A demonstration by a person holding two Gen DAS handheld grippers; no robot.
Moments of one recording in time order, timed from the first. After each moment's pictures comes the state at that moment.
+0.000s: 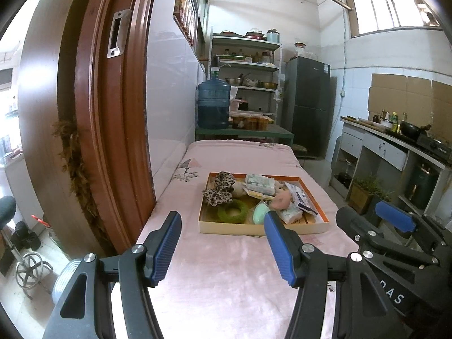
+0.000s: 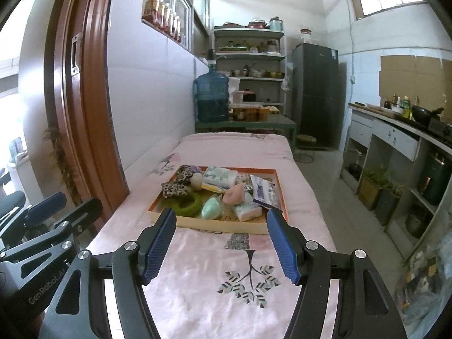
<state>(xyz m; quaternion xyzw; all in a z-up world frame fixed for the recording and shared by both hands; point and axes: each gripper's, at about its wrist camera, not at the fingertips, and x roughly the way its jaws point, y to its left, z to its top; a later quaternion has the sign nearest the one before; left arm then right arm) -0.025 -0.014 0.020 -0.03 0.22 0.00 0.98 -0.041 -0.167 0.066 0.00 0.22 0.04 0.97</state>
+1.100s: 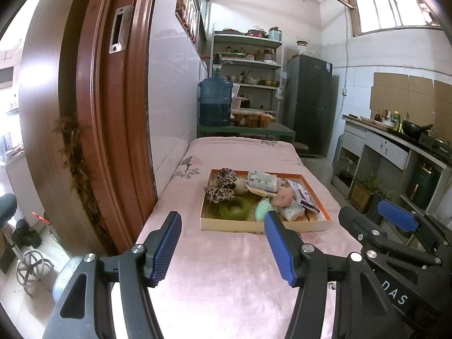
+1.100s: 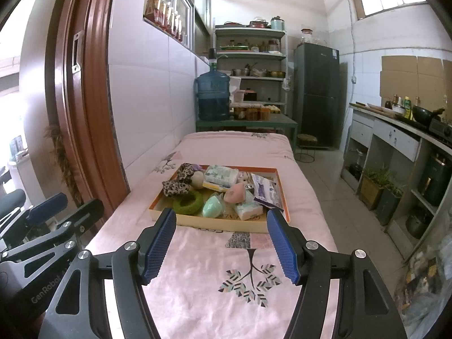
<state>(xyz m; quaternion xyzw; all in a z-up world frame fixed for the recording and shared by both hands) -0.028 -0.014 0.022 -0.03 0.22 0.00 0.98 -0.039 -0.165 0.063 0.00 0.22 0.04 0.97</state>
